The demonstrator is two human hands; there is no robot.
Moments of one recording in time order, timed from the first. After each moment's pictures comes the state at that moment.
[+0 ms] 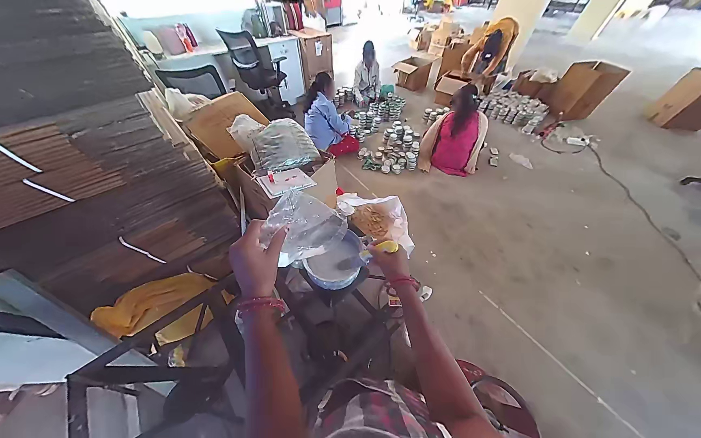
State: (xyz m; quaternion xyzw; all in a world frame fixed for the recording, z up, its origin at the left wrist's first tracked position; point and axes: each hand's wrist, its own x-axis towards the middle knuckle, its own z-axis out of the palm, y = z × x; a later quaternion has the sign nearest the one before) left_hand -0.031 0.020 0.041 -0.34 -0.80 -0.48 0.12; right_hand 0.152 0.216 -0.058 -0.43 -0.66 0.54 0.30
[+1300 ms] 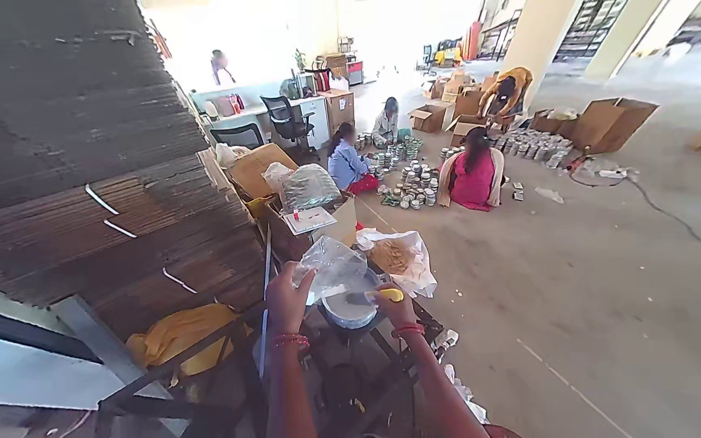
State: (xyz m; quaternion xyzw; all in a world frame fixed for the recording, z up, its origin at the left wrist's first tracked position) left_hand -0.021 0.029 0.041 -0.35 -0.81 -0.45 0.13; right_hand 0.142 0.200 -0.076 -0.35 -0.64 0.60 0.32
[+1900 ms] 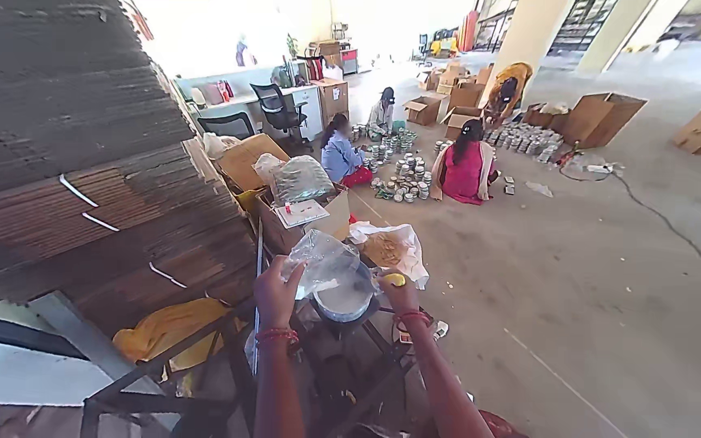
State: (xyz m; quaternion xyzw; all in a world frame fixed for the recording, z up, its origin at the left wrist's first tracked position) left_hand -0.022 0.028 0.040 -0.35 -0.81 -0.45 0.13; right_hand 0.152 0.223 -0.066 -0.37 -0.70 0.51 0.33
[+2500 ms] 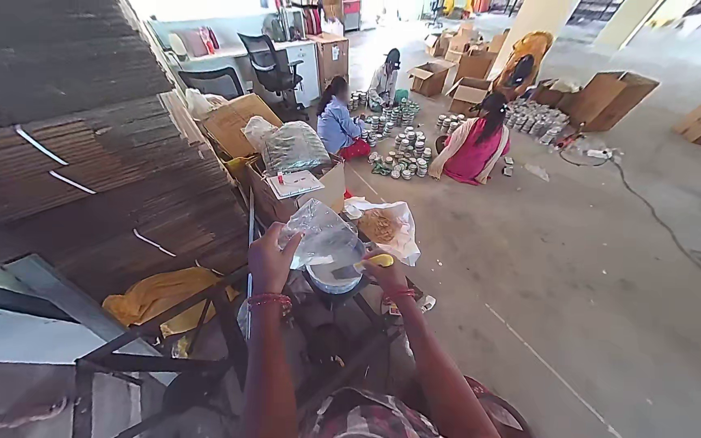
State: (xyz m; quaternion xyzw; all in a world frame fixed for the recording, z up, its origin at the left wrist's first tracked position) left_hand -0.027 0.036 0.036 -0.36 -0.82 -0.43 0.09; right_hand 0.151 0.212 -0.061 -0.35 -0.69 0.58 0.27
